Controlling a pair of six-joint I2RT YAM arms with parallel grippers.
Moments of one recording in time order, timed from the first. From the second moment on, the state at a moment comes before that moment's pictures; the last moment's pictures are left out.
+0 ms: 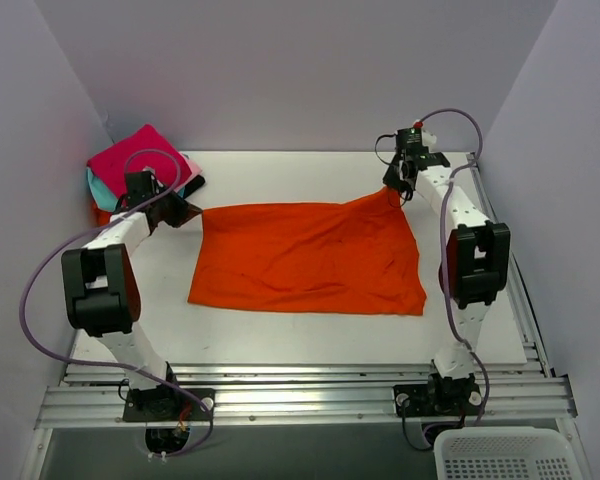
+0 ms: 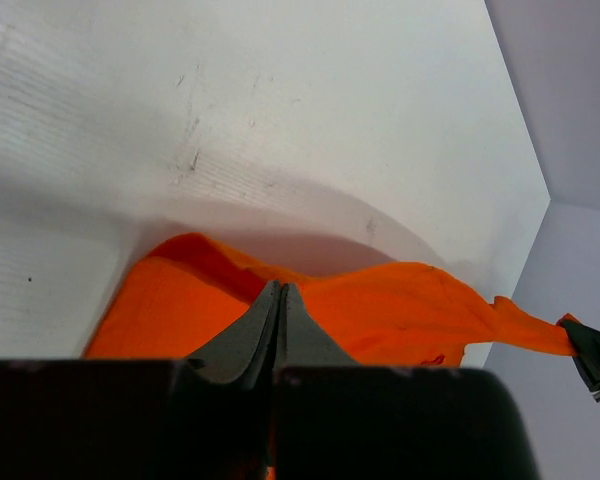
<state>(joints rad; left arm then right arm) 0.11 1.83 1.24 -0.14 0.38 -0.82 0.14 2.02 1.77 -0.57 0.18 0.55</state>
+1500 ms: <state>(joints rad) 0.13 1.29 0.92 -0.50 0.04 -0.78 0.37 1.35 0.97 -0.67 0.29 0.78</state>
